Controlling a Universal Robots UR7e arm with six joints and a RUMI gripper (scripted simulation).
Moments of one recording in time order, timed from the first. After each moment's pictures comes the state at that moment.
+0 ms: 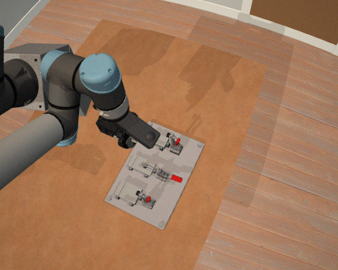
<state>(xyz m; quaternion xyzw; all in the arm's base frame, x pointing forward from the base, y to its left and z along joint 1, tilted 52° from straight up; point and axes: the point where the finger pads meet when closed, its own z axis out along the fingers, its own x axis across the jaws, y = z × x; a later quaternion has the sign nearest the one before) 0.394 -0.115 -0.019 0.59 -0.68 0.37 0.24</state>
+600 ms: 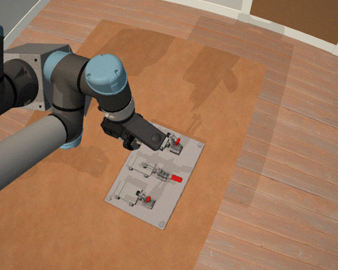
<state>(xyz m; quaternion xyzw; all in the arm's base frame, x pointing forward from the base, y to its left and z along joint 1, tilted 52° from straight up) 0.409 -0.113 -0.013 0.59 -0.68 0.37 0.24</state>
